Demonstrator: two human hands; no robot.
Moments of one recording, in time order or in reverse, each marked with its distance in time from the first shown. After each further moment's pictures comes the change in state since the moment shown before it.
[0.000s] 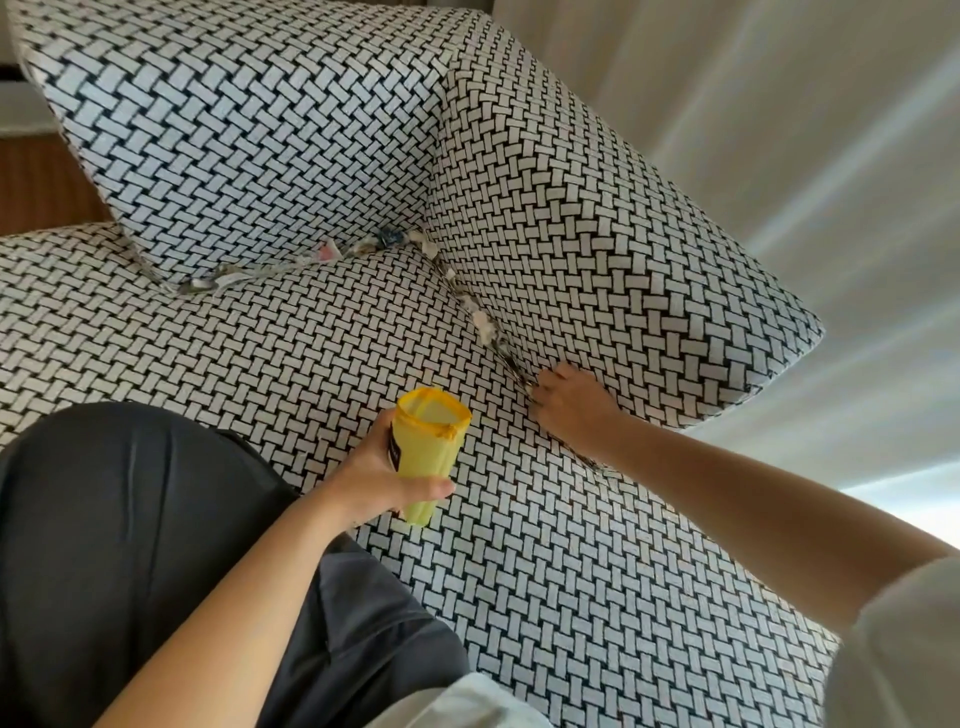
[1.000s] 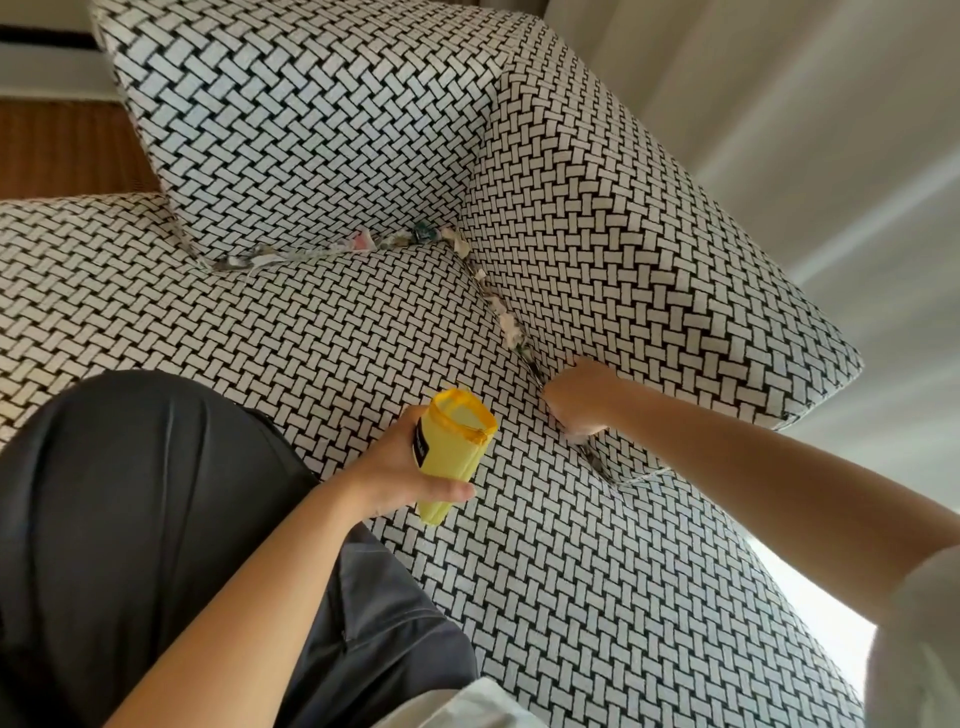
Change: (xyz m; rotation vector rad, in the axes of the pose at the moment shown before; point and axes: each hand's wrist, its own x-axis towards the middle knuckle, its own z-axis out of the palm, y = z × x) left_hand 0.003 -0.002 -0.001 0.007 0.001 0.072; right_hand 0.028 0.019 -0.043 0.307 -0.333 -0.047
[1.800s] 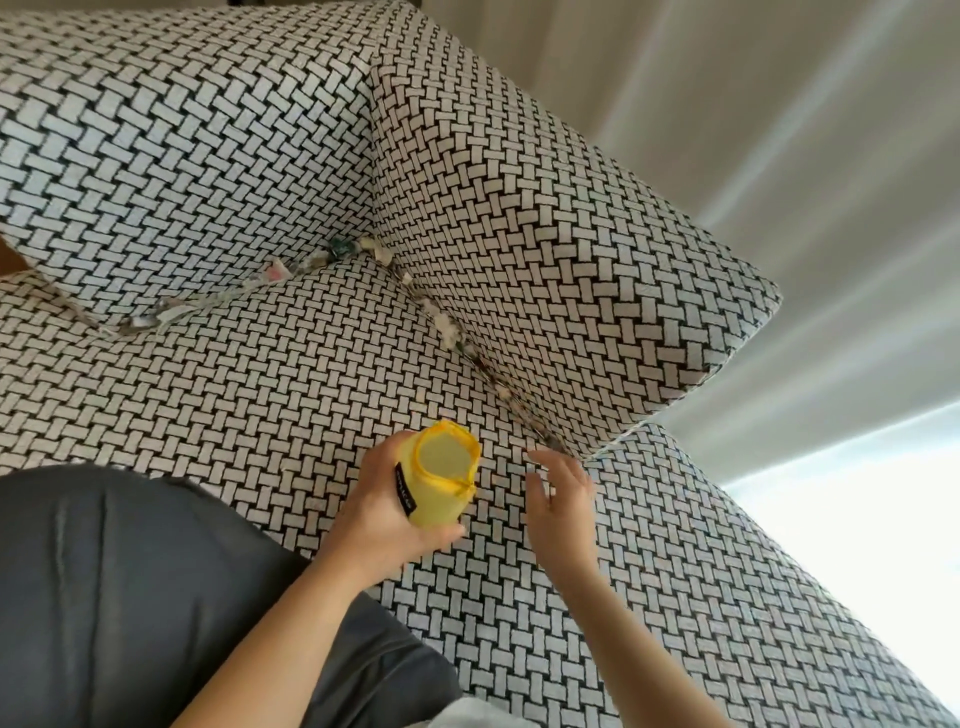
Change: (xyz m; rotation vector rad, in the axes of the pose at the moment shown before) left_hand 0.000 -0.011 0.043 0.344 0.194 0.253; right_hand -0.049 -0.113 0.103 1.575 0.863 0.736
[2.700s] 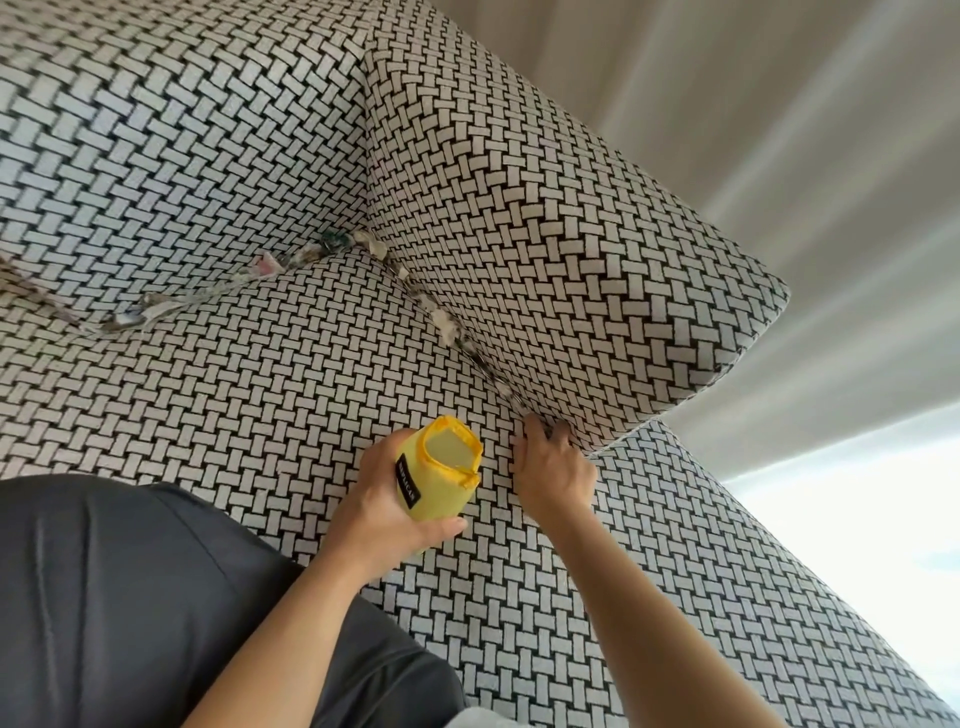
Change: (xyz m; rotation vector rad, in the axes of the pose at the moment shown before) left_hand 0.009 -0.004 -0.002 0.066 -0.033 -0.085; right_hand 0.052 -0.004 0.013 -0.838 -0.211 -0.012
